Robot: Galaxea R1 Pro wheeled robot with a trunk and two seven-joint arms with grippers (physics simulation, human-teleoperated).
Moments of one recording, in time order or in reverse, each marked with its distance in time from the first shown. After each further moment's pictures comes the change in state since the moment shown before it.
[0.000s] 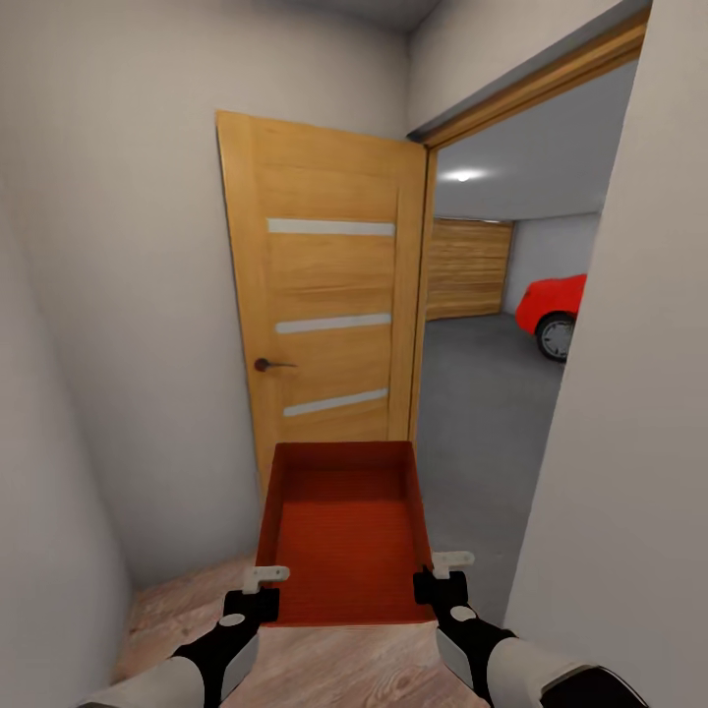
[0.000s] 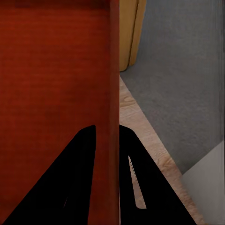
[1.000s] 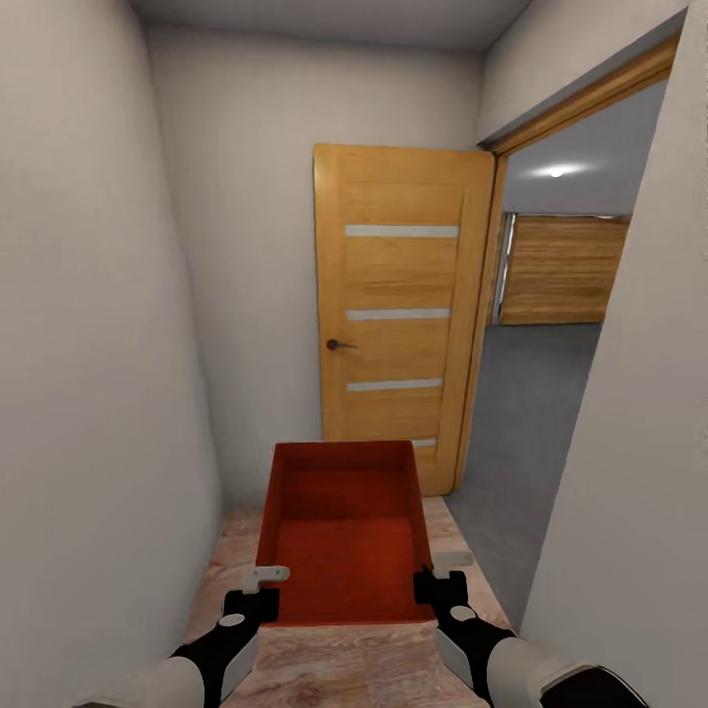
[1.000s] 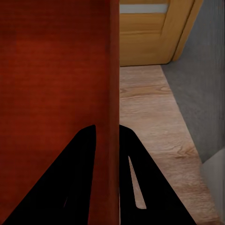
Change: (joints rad) left arm 0.000 0.000 0.000 0.000 0.001 -0.001 0.000; right arm 0.000 0.000 0.000 -0.001 0.002 0.000 0.000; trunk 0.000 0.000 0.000
